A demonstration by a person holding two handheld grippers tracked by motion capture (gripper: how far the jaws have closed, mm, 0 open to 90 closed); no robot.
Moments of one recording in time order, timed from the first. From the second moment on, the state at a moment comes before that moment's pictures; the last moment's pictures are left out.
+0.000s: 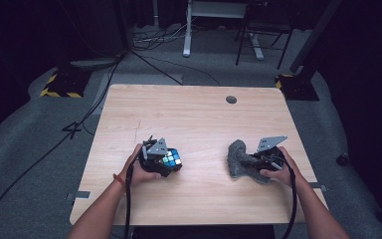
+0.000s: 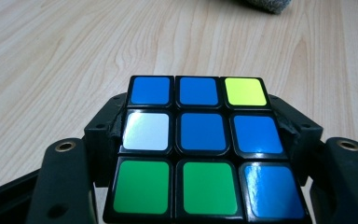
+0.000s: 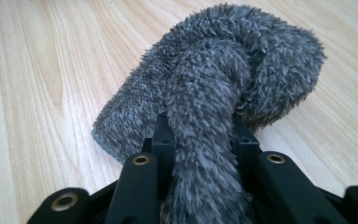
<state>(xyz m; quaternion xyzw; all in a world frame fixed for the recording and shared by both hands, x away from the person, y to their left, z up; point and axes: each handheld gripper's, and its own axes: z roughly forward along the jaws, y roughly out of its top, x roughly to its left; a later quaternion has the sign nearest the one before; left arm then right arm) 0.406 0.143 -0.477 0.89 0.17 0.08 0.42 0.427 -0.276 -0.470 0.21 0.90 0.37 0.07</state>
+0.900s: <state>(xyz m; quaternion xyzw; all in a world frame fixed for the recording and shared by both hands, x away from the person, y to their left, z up) 0.389 0.161 -0.494 0.89 0.19 0.08 0.40 0.405 -0.308 -0.491 0.26 0.88 0.39 0.06</state>
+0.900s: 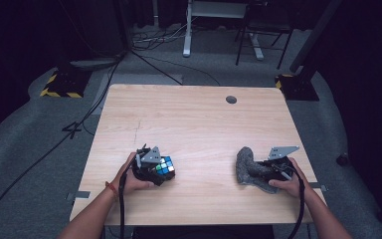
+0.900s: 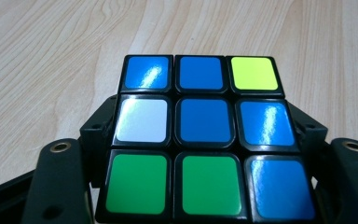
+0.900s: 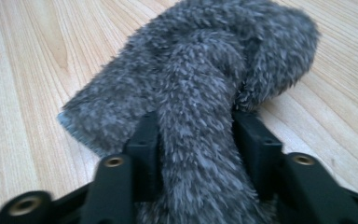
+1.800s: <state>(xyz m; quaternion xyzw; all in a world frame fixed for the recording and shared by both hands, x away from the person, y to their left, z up) 0.370 0.181 -0.482 0.90 0.22 0.13 0.35 0.394 -0.301 -0.481 0.25 0.90 0.33 0.11</state>
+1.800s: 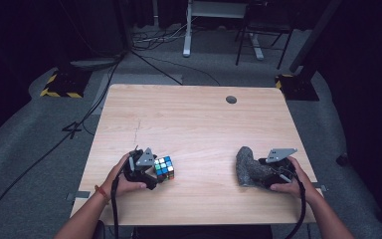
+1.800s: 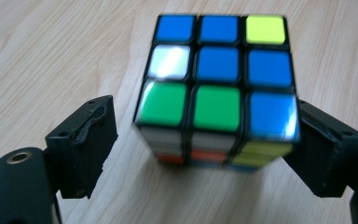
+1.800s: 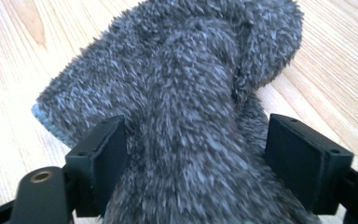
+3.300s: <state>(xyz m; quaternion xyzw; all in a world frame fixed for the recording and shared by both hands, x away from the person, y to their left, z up) 0.345 0.254 -0.504 0.87 0.32 0.12 0.35 0.344 -0.419 -0.503 0.42 0.81 0.36 0.19</state>
